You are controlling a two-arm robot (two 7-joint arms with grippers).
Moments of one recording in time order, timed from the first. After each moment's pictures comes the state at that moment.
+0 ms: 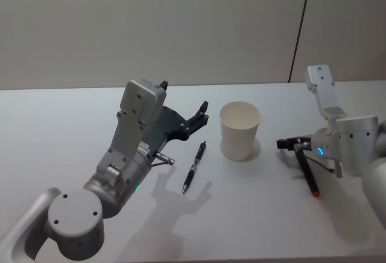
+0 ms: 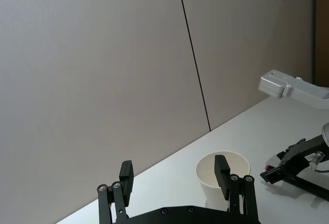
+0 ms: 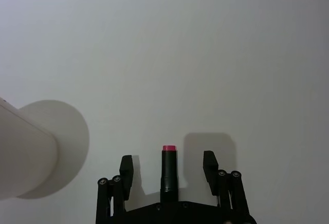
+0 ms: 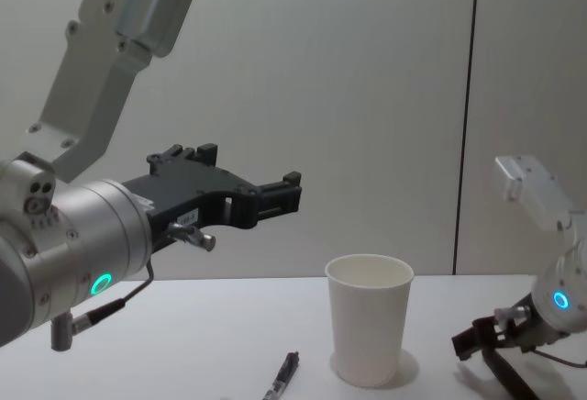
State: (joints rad) left arm -0.24 0.38 0.45 -1.63 -0.20 0.01 -0.01; right arm 0.68 0.02 -0.21 -0.86 0.09 0.68 0.05
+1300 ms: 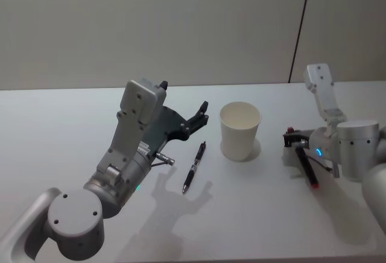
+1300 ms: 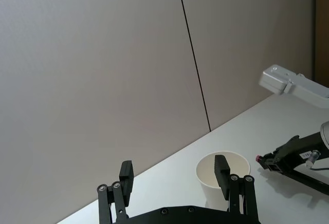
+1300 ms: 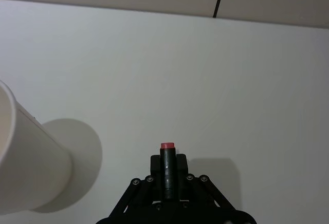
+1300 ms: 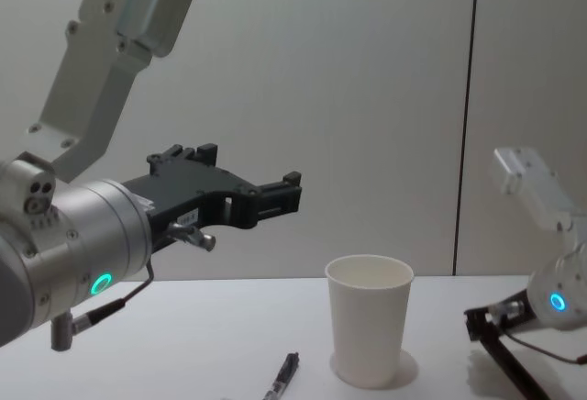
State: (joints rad) left arm -0.24 0.38 0.45 -1.63 -0.20 0.01 -0.01; right arm 0.67 0.02 -0.20 -0.85 0.07 0.57 0.08
